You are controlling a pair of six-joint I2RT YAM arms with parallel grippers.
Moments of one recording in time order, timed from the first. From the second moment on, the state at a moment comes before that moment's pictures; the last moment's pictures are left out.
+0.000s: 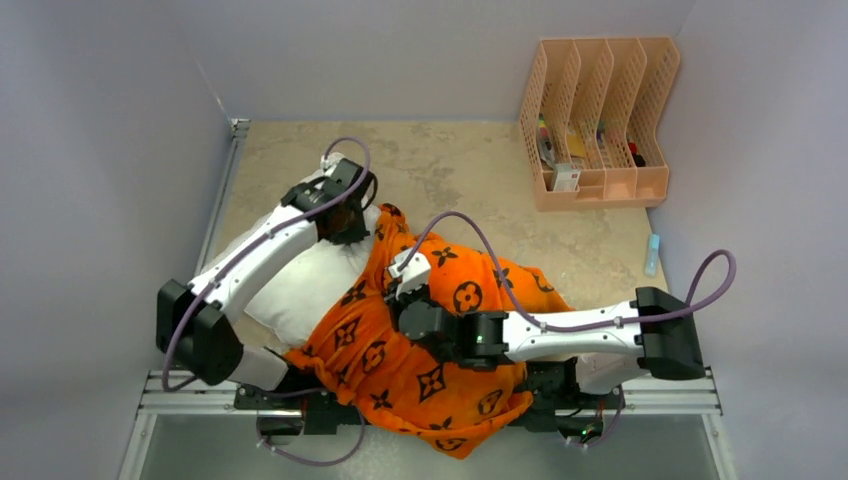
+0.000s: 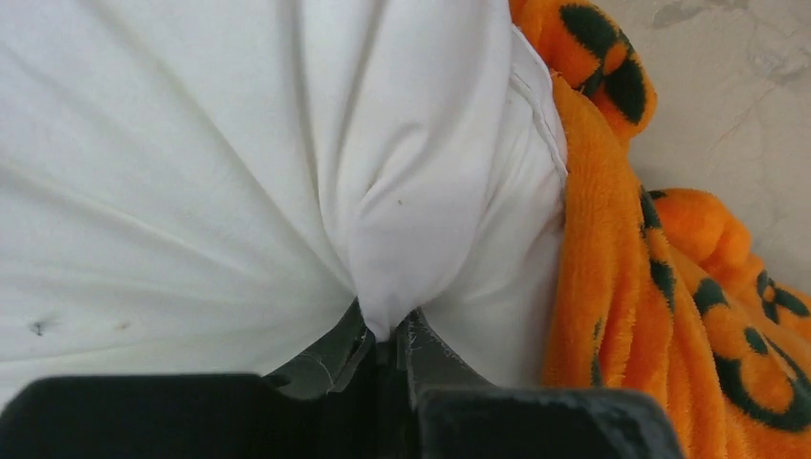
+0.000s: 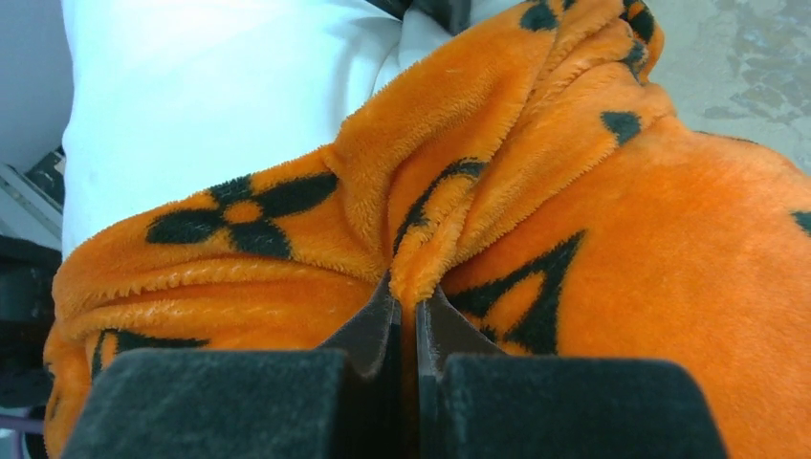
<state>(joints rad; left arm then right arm) -0.53 1.50 1.34 -0.94 -0.30 -0.66 1.44 1.40 0.92 0.06 0.74 0.48</state>
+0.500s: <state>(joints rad) -0.53 1.02 0.94 -0.76 -0.41 -0.91 1.39 1.18 1.12 -0.50 0.69 0.63</state>
